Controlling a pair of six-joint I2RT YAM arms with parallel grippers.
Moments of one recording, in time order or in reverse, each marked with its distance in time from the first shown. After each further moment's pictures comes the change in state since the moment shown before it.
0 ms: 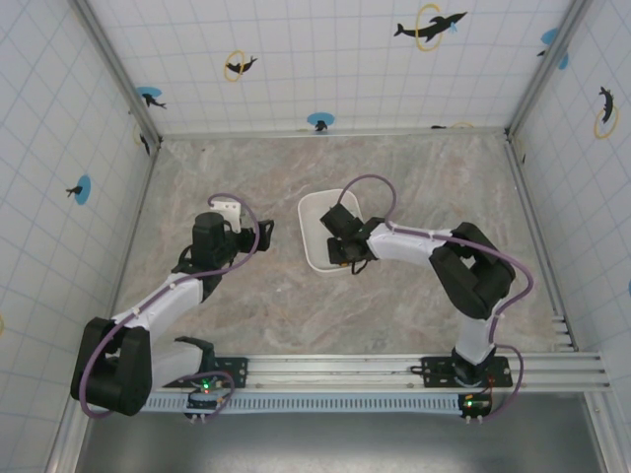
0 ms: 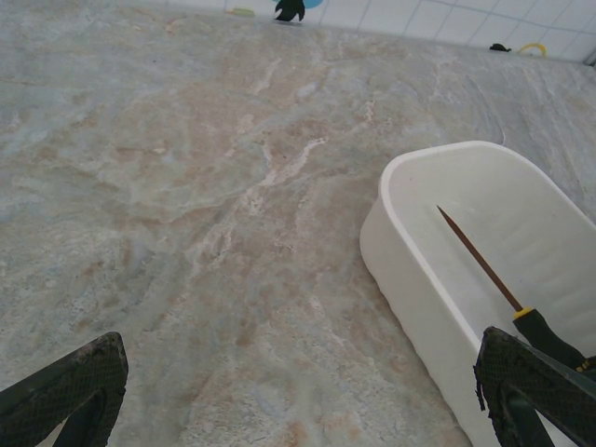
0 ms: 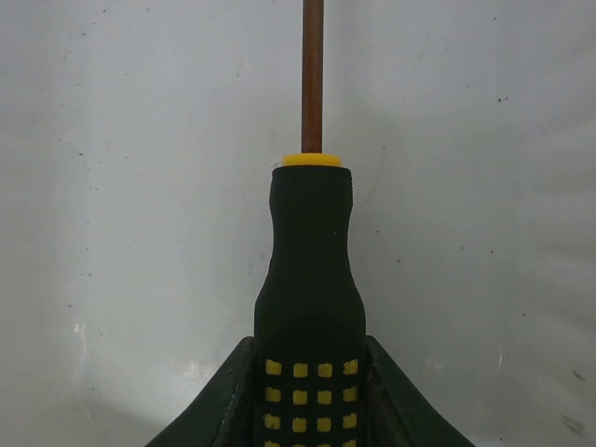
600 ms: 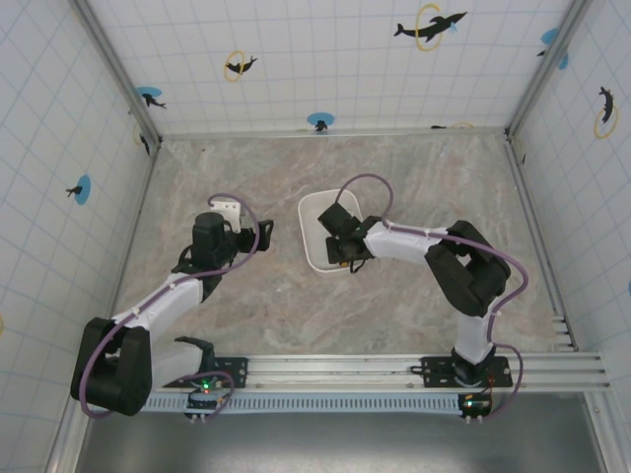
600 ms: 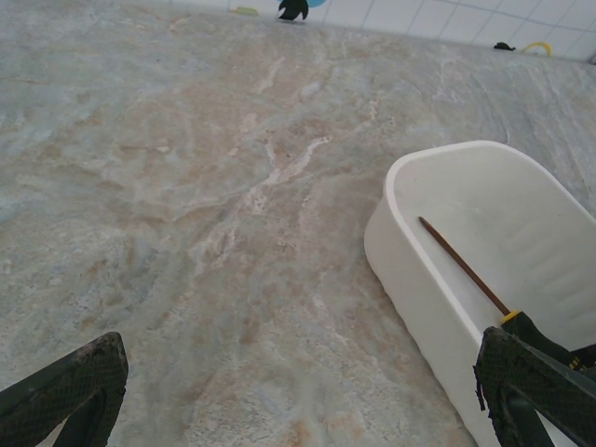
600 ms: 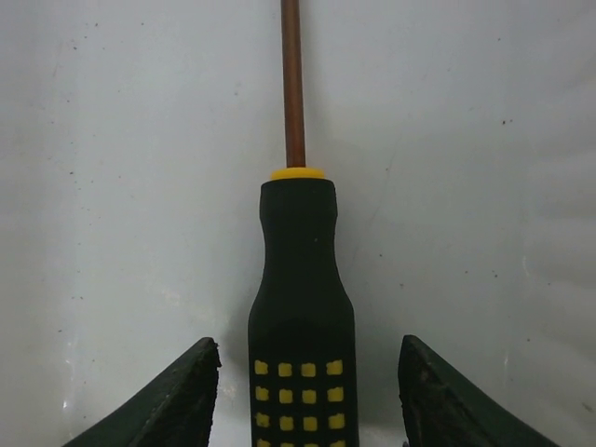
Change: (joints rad) left arm 0.000 0.000 0.000 -0.007 -0.007 0.001; right arm 0.000 0.023 0.034 -0.023 0.024 -0.016
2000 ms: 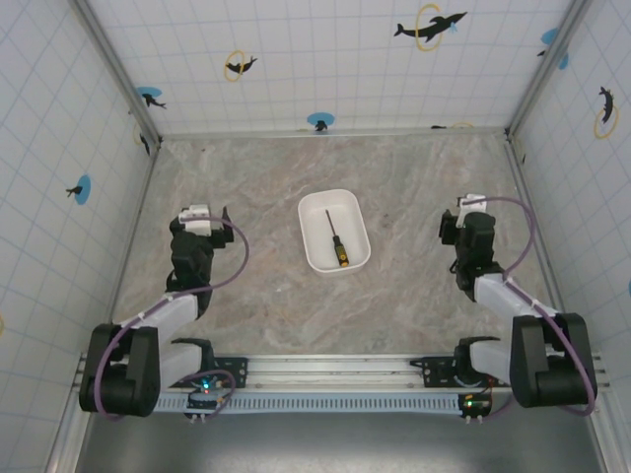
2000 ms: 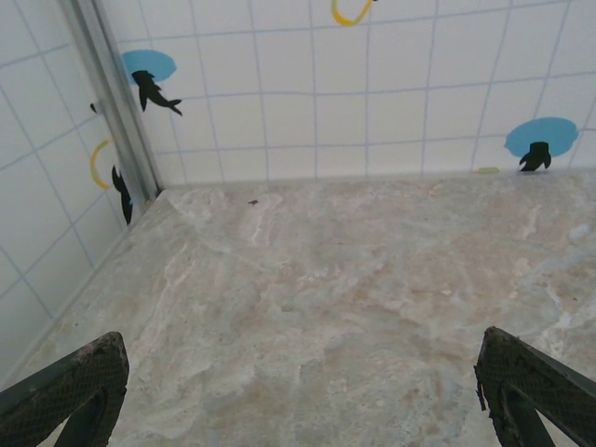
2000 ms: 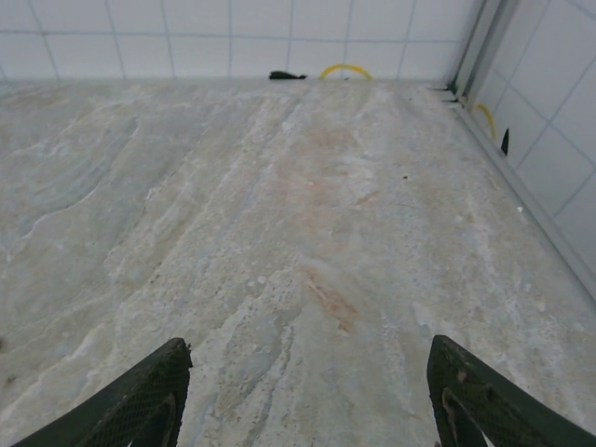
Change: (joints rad) left arm 0.182 -0.012 -0.229 0.565 -0.318 0.287; right arm -0.746 -0.700 -0.801 0.887 0.061 -0.573
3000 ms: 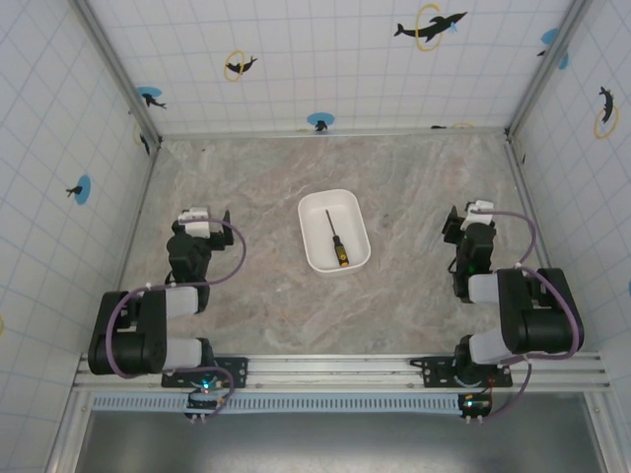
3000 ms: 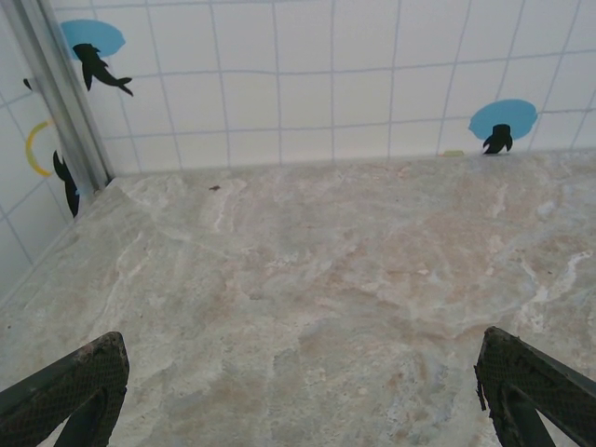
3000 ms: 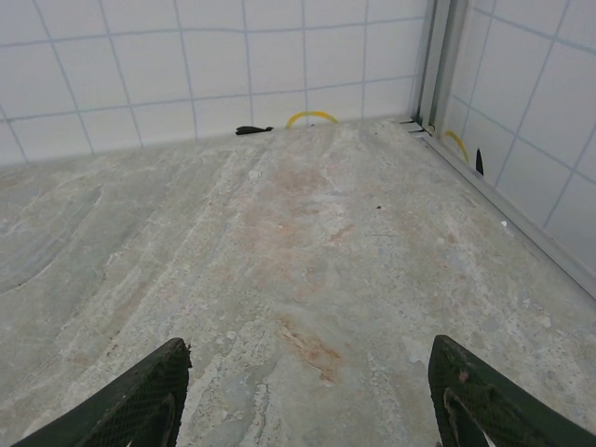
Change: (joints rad) left arm 0.091 0.209 -0.019 0.214 0.193 -0.003; right arm -0.049 0.276 -0.097 0.514 0.016 0.072
